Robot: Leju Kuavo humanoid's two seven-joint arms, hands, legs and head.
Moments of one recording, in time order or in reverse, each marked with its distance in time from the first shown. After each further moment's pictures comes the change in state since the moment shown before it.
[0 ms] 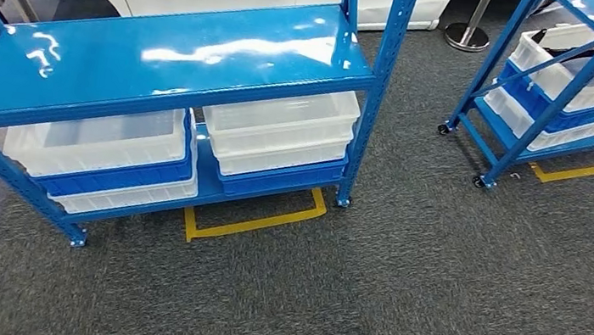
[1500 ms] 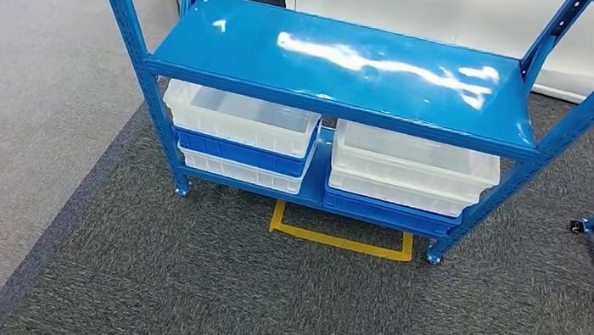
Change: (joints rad) left arm 0.008 -0.010 0.000 0.000 0.006 -0.009 0.013; right arm -0.003 0.004 -0.029 0.000 -0.029 -0.033 0.000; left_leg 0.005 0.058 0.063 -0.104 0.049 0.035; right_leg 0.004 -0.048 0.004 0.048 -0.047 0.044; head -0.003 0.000
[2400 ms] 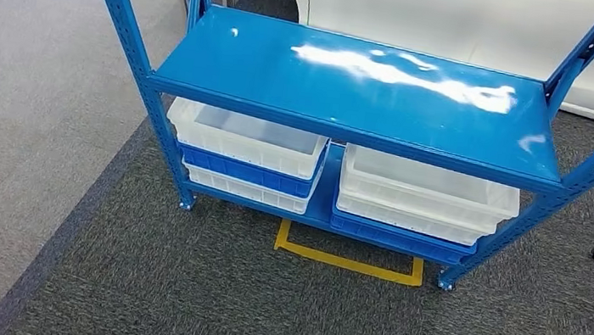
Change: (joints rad) left arm -0.010 0.031 0.022 0.003 0.006 0.028 0.114; right arm 0.008 0.001 -0.005 0.000 0.037 0.021 0.020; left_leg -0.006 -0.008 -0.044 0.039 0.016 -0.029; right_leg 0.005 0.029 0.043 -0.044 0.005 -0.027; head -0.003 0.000
